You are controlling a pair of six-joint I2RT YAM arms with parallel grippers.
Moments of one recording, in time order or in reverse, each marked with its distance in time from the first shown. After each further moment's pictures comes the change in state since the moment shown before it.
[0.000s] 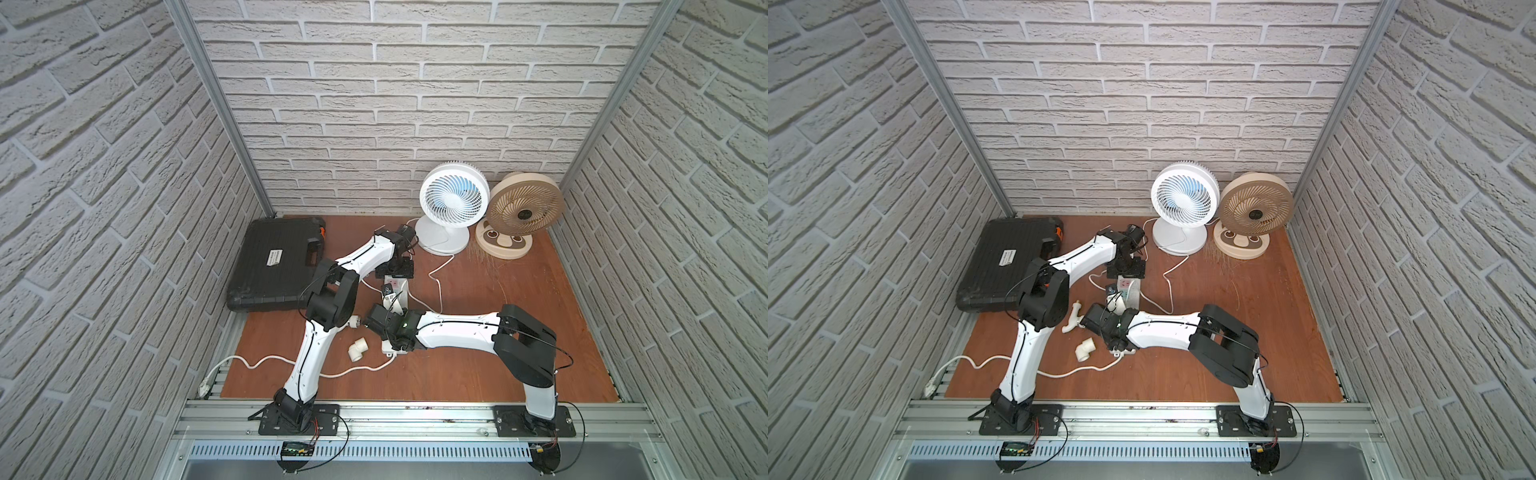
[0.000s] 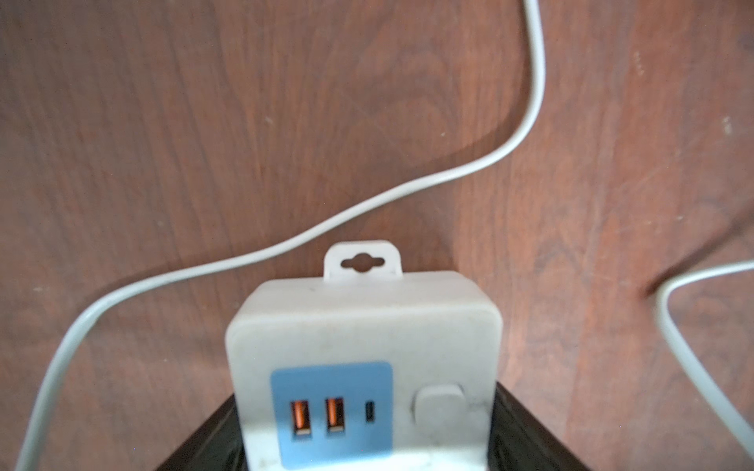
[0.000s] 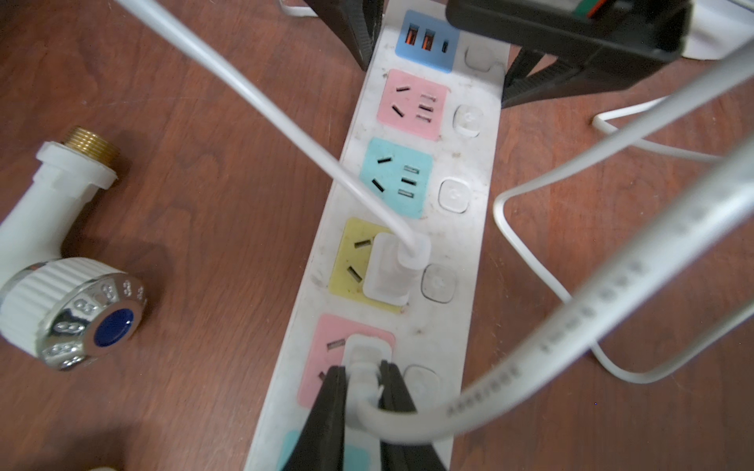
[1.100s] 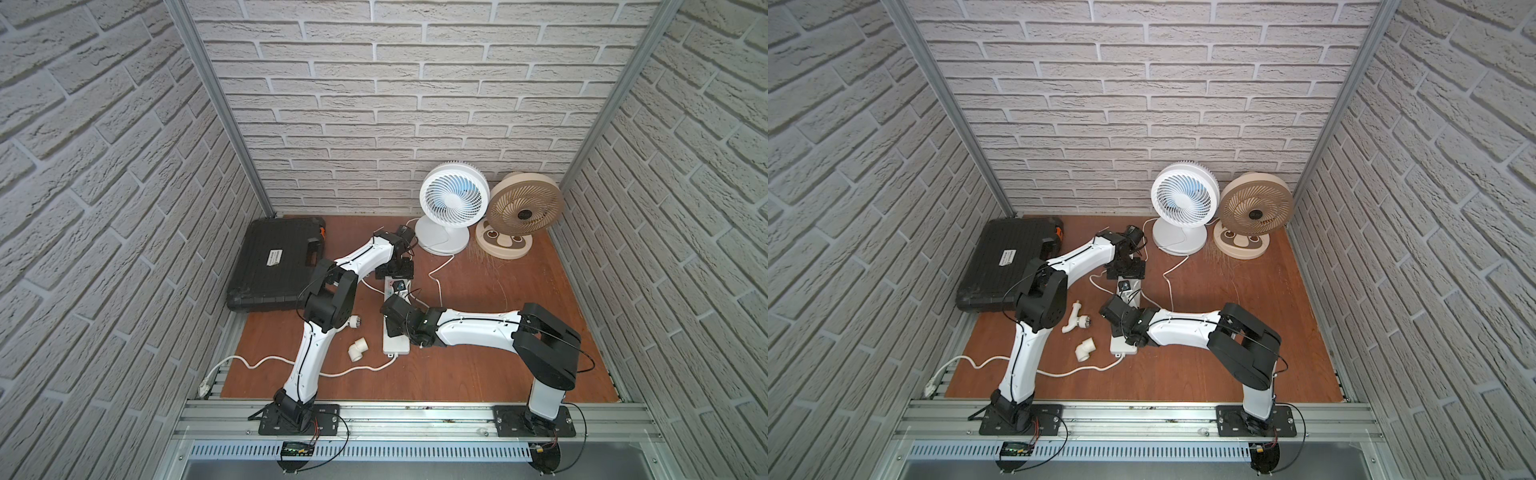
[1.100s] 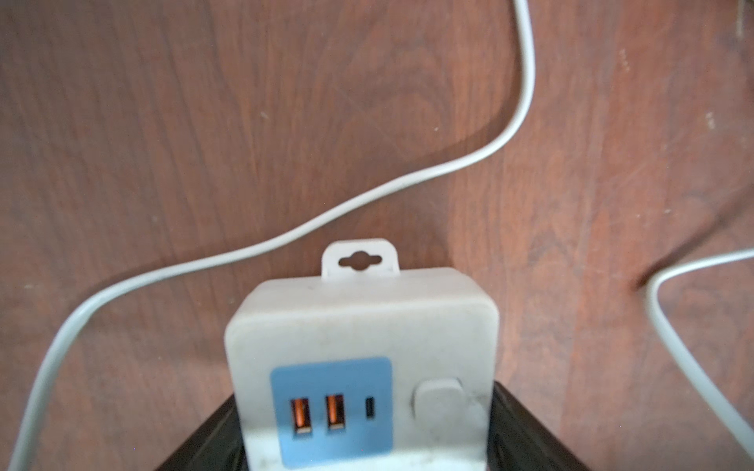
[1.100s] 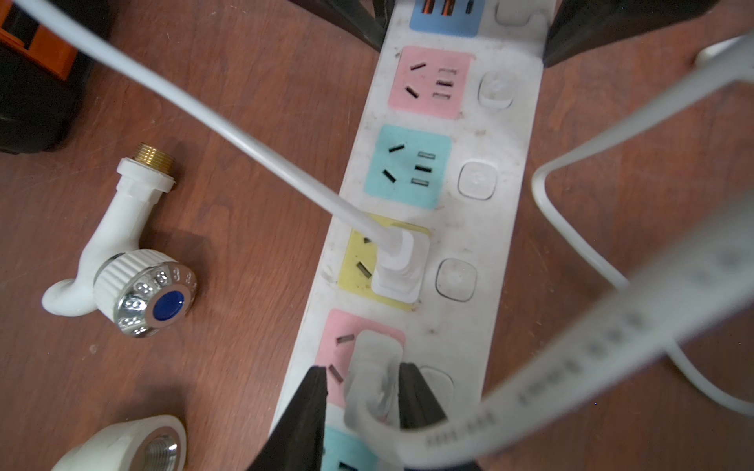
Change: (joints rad) left arm 0.000 -0.027 -0.047 0.040 0.009 0.000; right arm -0.085 -0.124 -0.175 0.196 -0.229 -0.003
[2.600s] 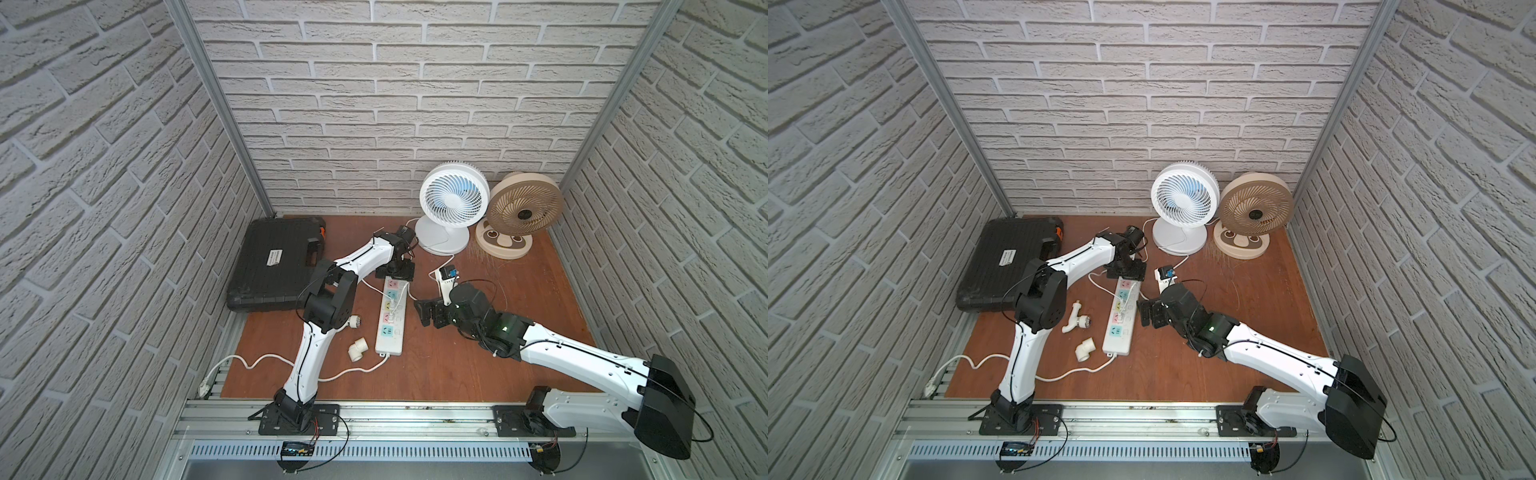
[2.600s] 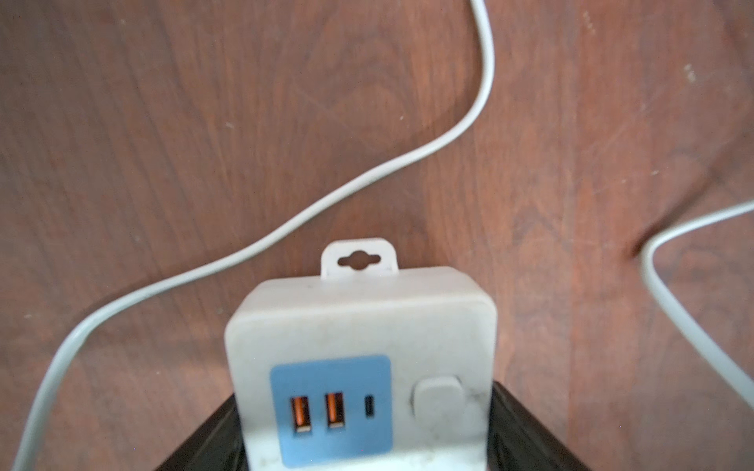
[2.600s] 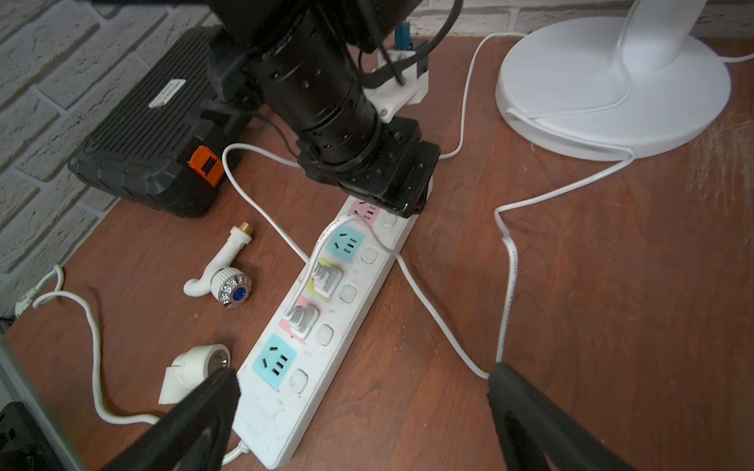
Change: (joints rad) left arm -0.009 -0.010 -0.008 0.006 0.004 0.095; right arm -0.141 -0.612 -0.341 0.076 -0.124 -0.261
